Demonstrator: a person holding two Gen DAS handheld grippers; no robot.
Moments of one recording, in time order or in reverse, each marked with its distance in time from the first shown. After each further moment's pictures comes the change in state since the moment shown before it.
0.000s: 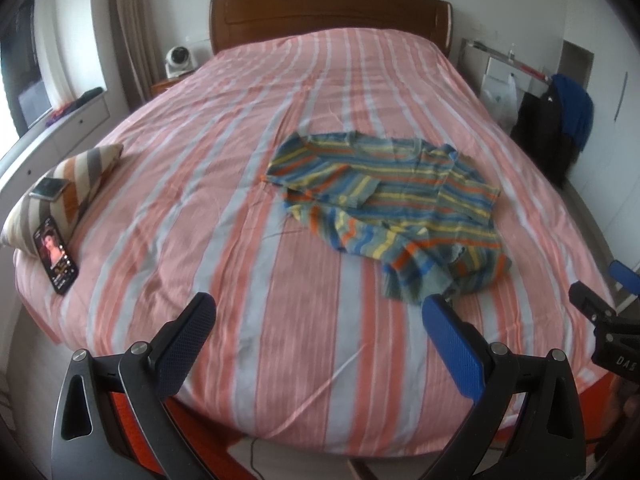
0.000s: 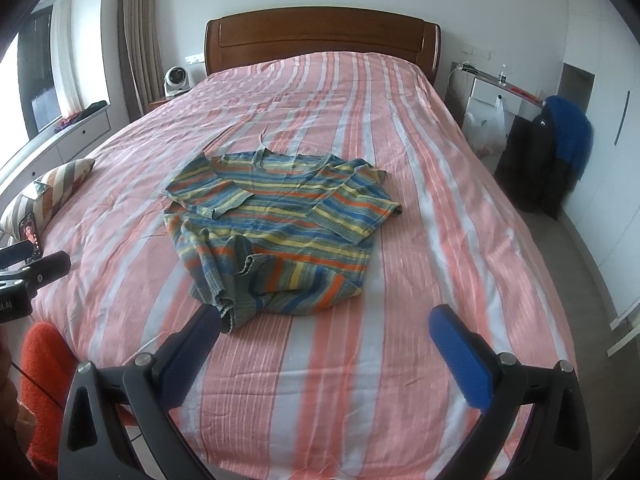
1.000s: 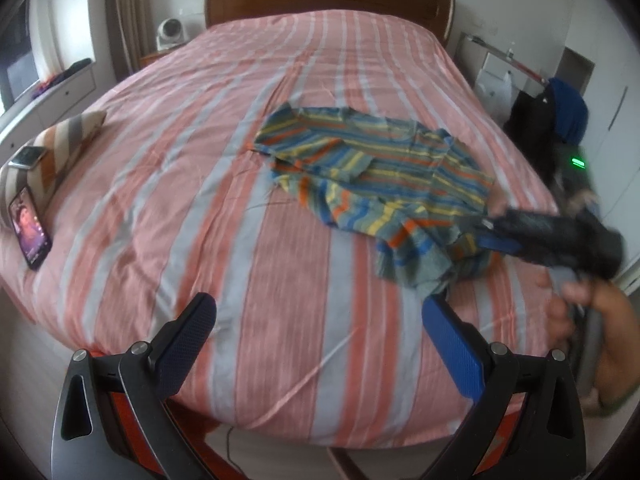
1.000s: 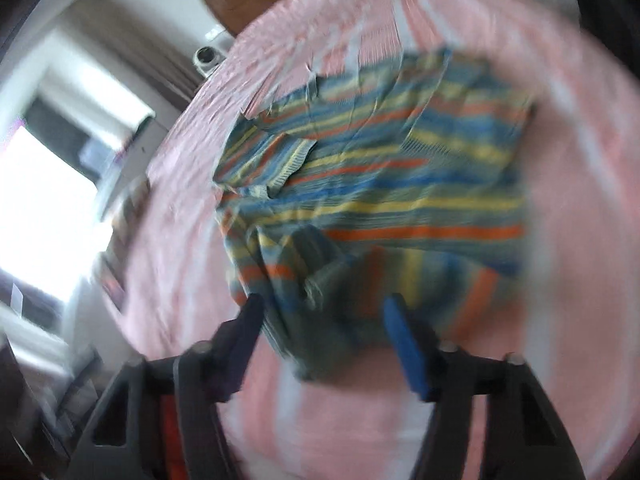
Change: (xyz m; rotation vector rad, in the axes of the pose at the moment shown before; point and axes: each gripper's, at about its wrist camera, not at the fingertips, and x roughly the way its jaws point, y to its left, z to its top) left arm 0.022 0.011 -0.015 -0.053 0.066 -0.073; right arm 0.172 -0.005 0.039 0.344 0.351 0.499
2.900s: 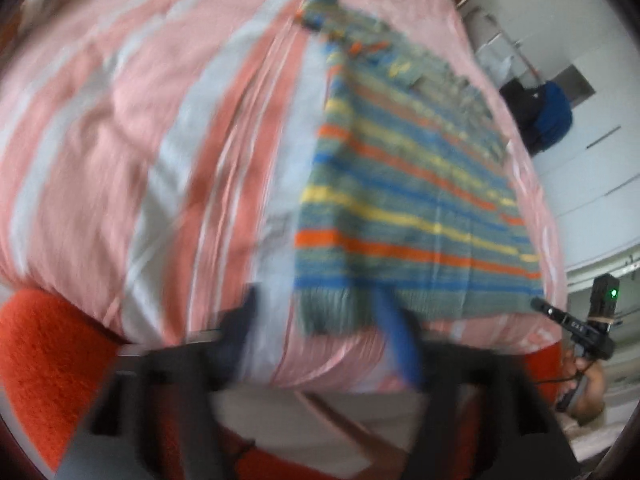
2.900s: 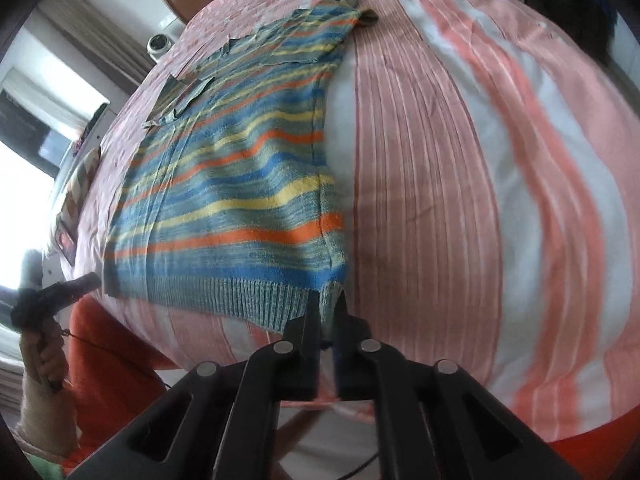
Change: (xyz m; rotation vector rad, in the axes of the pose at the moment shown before) left arm 0.058 0.121 -0.056 -0.151 0.263 -0.251; right arm -0.076 -0.110 -0.133 0.010 0.029 -0.177
